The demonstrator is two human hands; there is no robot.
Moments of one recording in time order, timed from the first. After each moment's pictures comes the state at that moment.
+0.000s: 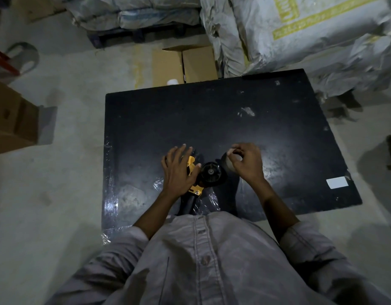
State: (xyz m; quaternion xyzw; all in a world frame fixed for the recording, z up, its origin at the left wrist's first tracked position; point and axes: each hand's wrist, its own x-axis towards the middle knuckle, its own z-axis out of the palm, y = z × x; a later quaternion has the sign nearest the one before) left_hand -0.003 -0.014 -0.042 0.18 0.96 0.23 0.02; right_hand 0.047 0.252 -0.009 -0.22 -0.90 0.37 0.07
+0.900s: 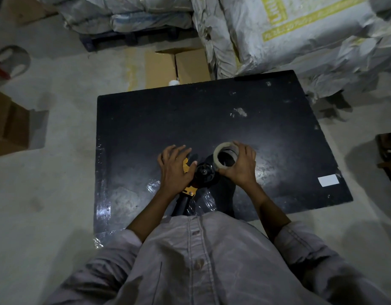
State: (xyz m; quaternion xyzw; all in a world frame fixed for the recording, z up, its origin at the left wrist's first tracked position) left_hand -0.004 0.004 -0.015 0.18 0.94 0.29 0.00; right_hand 0.062 0.251 -0.016 -0.25 -0.91 0.34 0.02
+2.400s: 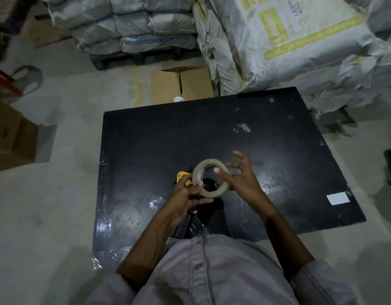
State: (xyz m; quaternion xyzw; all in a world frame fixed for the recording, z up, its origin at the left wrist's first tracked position) left_hand 0.029 0.014 0.049 -0.15 0.54 0.74 0.38; right_hand 0.073 0.229 0.066 -0.23 -0.71 0.66 -0.05
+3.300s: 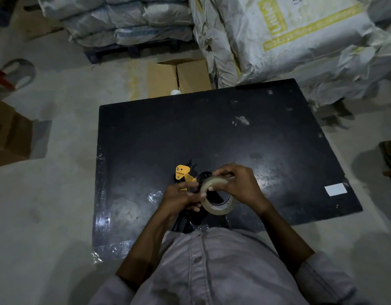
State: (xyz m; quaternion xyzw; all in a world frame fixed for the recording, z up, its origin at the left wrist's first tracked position) left_hand 0.045 -0.011 0.044 -0.11 0.65 0.64 0.38; right_hand 0.084 0.225 0.051 -0.11 -0.88 0.45 -0.03
